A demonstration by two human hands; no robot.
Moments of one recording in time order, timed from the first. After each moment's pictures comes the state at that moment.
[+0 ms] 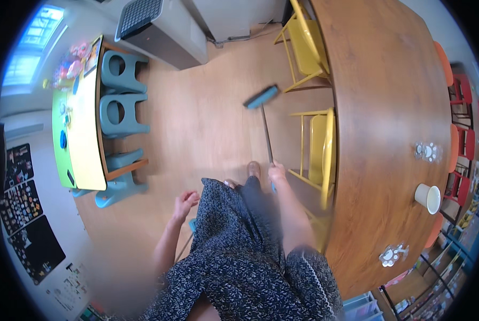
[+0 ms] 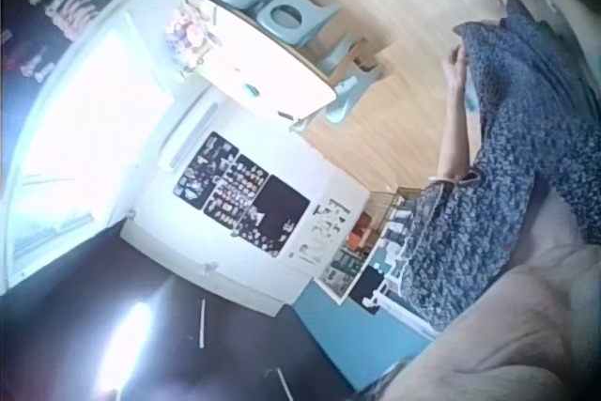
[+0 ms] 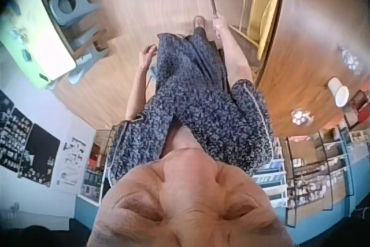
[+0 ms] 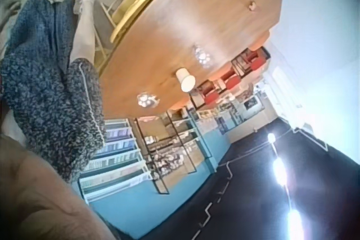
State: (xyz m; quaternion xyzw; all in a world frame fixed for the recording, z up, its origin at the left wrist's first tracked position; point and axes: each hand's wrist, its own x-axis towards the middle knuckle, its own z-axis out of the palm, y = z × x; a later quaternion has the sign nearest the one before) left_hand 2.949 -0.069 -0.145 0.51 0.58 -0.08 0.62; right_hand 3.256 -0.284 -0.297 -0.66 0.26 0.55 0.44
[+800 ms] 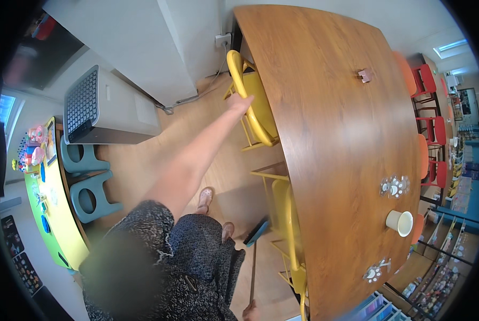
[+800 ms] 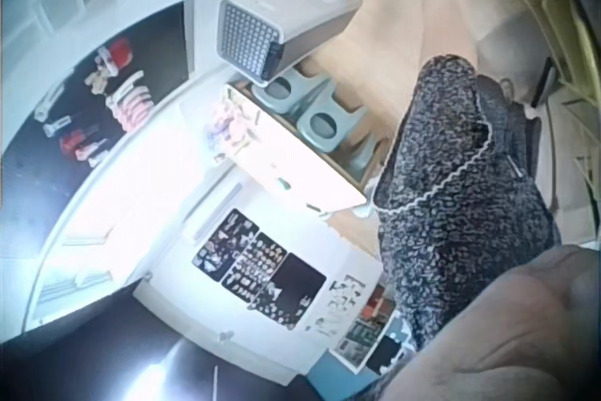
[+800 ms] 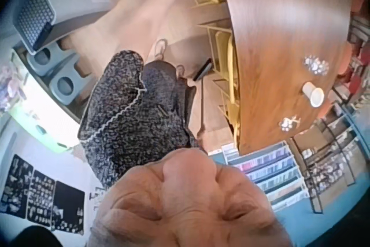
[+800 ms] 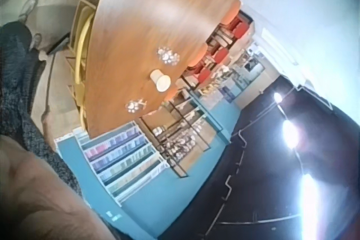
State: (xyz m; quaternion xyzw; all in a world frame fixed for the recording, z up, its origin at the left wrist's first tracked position) left_hand 3.733 0.085 -0.217 0.74 0.41 -0.06 0.53; right_hand 3.068 -0.343 -0.081 -0.84 0.26 0.48 0.03
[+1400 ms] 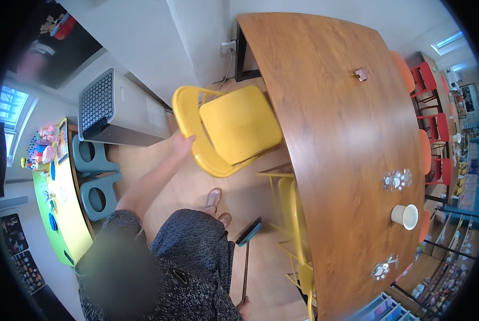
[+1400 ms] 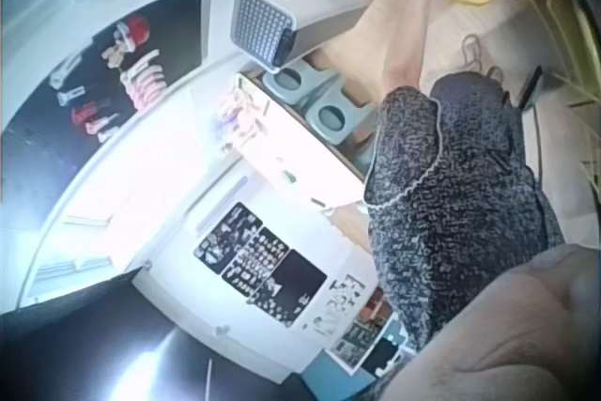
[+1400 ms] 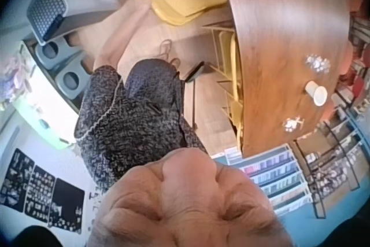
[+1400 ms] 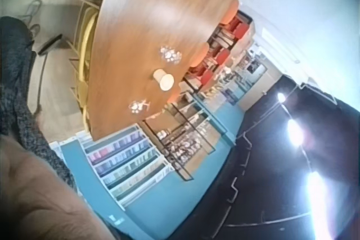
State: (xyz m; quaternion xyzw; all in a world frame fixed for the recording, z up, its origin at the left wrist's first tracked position) left_hand 3.503 0.162 -0.205 0.71 0.41 0.08 0.57; right_hand 3.024 -0.304 -0.086 -0.84 0.29 0.45 0.14
